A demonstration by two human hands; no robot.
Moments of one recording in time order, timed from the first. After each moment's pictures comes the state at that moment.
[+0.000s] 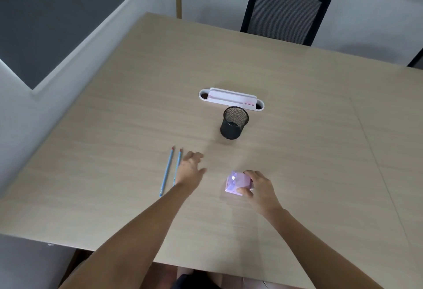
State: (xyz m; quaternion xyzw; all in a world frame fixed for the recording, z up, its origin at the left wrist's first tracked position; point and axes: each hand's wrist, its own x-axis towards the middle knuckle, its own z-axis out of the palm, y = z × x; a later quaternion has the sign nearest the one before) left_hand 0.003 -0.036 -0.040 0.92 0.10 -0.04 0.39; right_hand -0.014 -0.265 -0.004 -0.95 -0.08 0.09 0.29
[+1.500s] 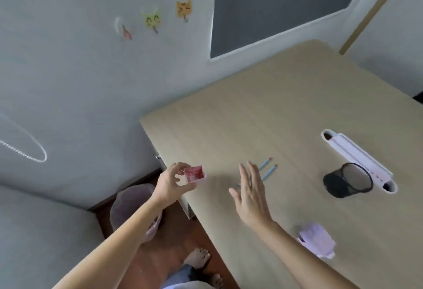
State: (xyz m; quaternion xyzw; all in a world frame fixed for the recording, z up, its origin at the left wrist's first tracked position) left_hand -0.240 0.095 -0.017 0.77 0.40 0.16 0.47; right_hand -0.065 -0.074 0.001 -0.85 -0.49 0.09 0.16
